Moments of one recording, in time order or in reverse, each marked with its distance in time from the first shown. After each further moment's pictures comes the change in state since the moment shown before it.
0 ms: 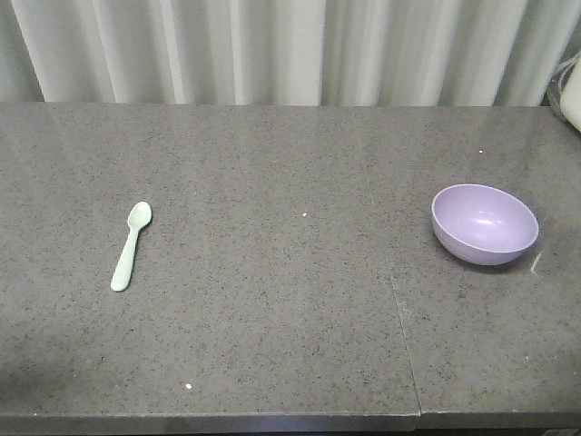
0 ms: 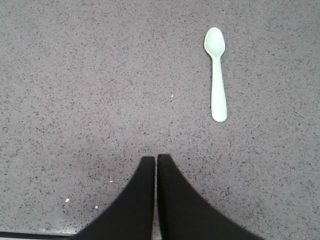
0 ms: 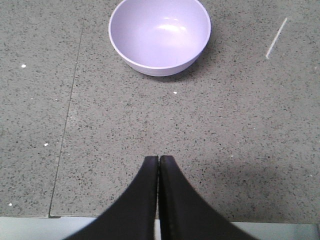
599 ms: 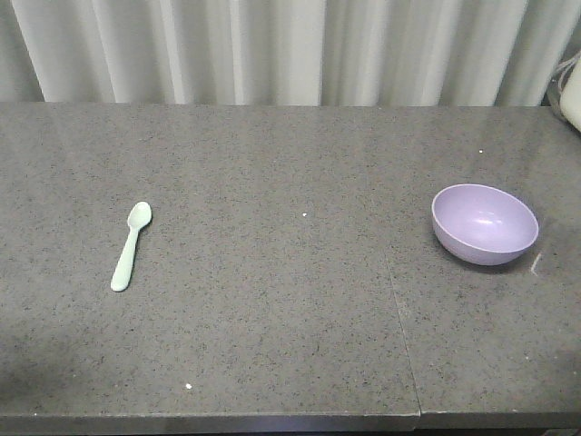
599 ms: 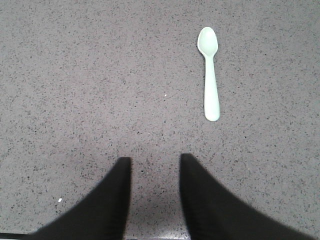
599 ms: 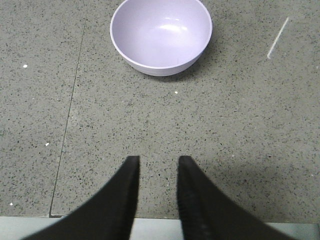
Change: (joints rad) left arm 0.000 0.000 0.000 -0.016 0.000 0.000; right arm 0.000 0.000 0.000 0.002 0.001 0.000
